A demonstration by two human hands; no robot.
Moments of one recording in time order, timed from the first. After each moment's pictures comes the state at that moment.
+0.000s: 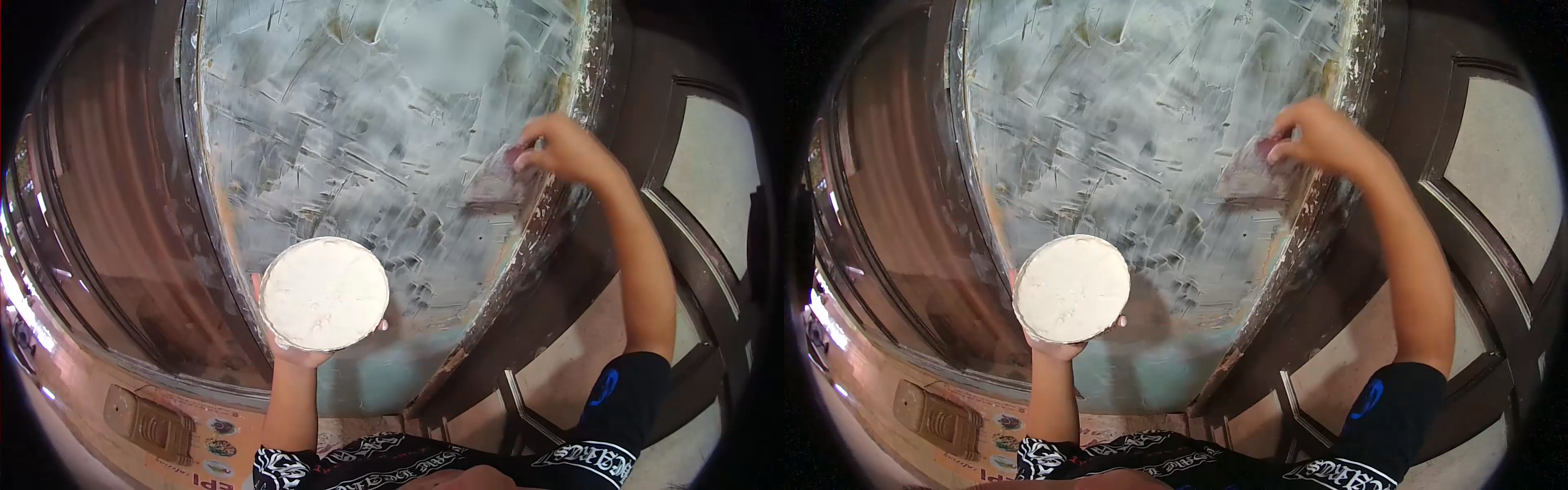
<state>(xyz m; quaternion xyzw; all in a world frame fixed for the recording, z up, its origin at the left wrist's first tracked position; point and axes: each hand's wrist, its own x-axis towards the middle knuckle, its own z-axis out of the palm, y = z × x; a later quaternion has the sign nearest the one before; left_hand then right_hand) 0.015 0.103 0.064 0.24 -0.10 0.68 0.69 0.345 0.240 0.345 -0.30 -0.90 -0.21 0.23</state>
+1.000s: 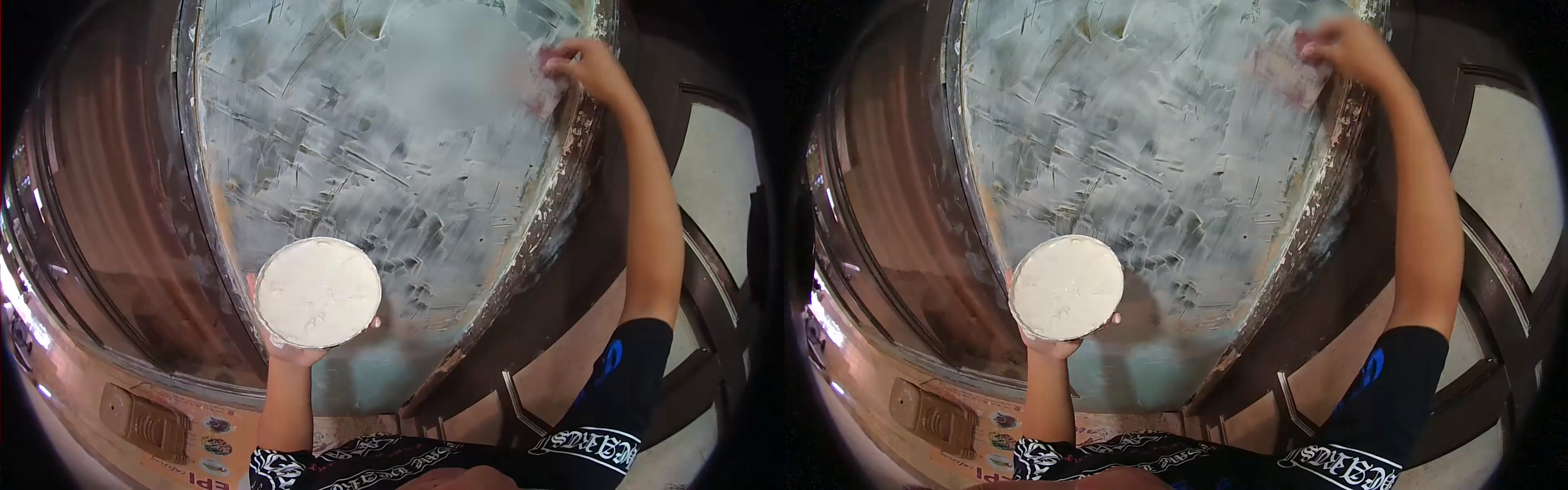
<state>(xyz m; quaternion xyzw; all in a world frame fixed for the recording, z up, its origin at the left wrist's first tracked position) 0.005 0.110 0.054 0.23 -0.05 0.70 0.67 0.361 0.274 0.454 -0.35 -0.83 -0.28 0.33</state>
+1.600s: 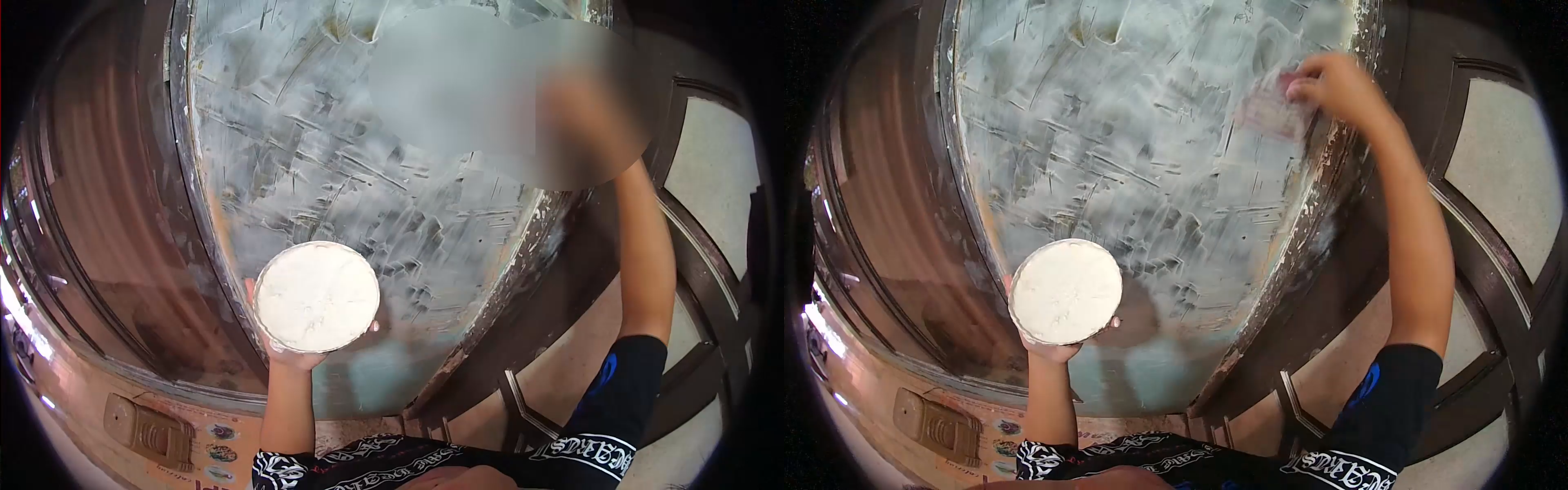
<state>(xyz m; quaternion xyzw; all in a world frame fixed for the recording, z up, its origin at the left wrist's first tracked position) -0.001 0.115 0.053 0.27 -0.04 0.71 0.65 0.358 0.271 0.400 -0.40 -0.82 -0.25 0.32</state>
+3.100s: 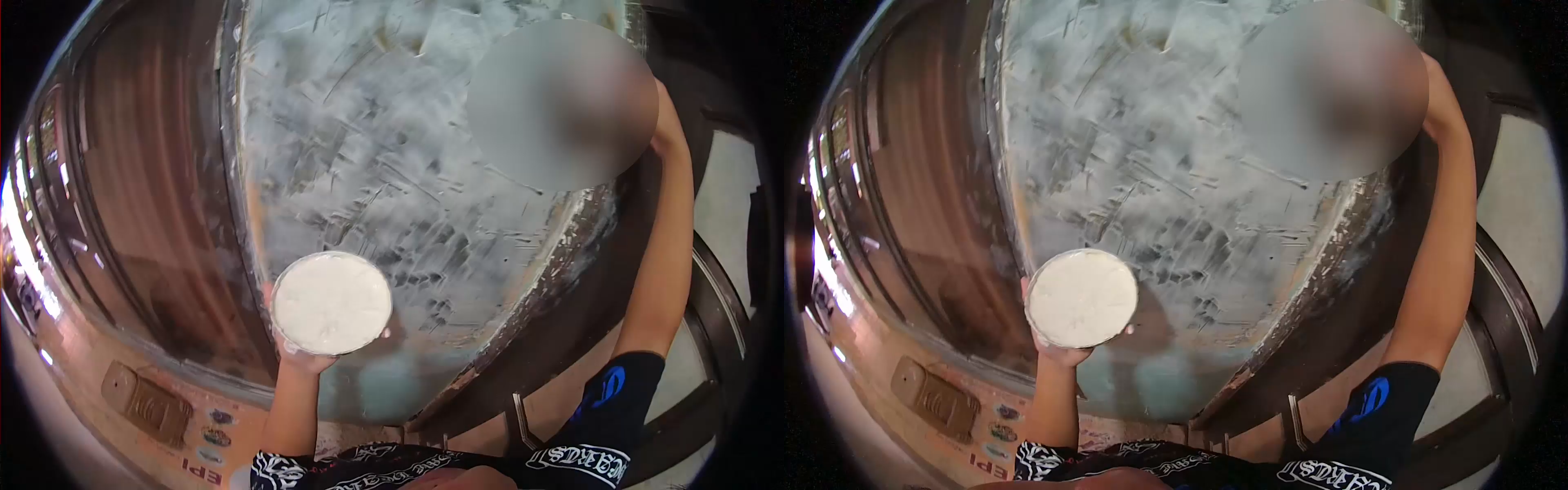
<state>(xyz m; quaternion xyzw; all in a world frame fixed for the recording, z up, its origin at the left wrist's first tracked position) 0.006 0.093 0.058 0.19 -0.11 0.71 0.67 0.406 0.274 0.459 -0.28 -0.82 0.08 0.50</state>
